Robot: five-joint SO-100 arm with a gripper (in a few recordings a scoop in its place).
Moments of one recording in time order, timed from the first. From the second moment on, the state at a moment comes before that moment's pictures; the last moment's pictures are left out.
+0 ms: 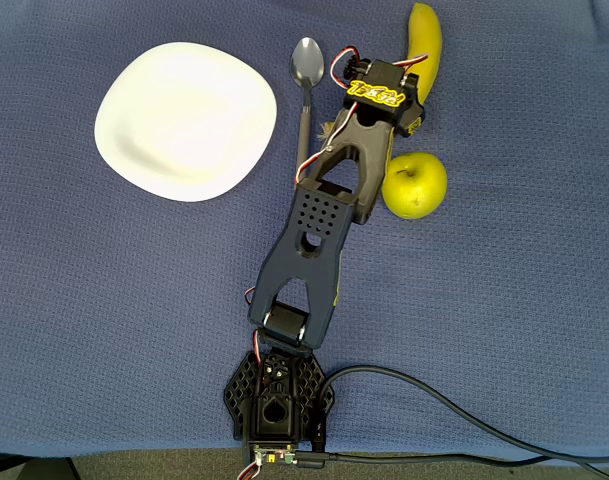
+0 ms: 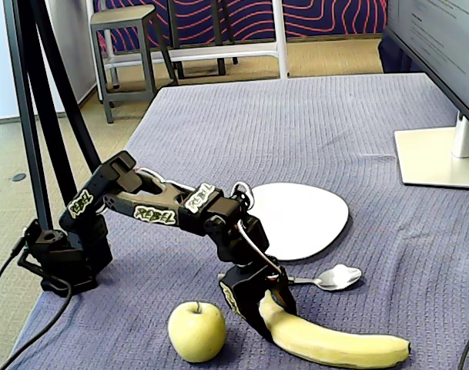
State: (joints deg) arm 17.8 44.7 48.3 65.6 -67.9
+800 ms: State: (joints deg) arm 17.1 53.8 53.3 69.3 -69.7
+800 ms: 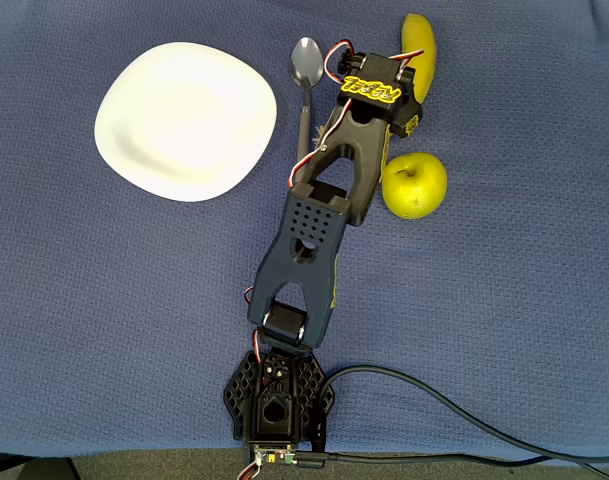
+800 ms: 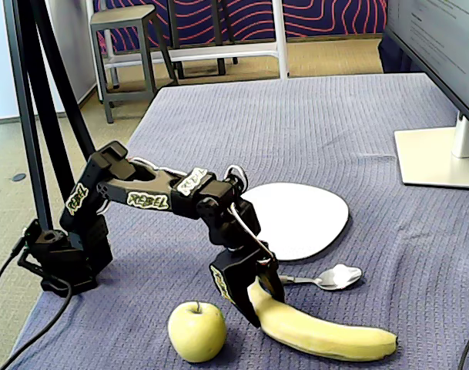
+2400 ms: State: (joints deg) arm -1.1 110.5 104.2 74.7 -72.2
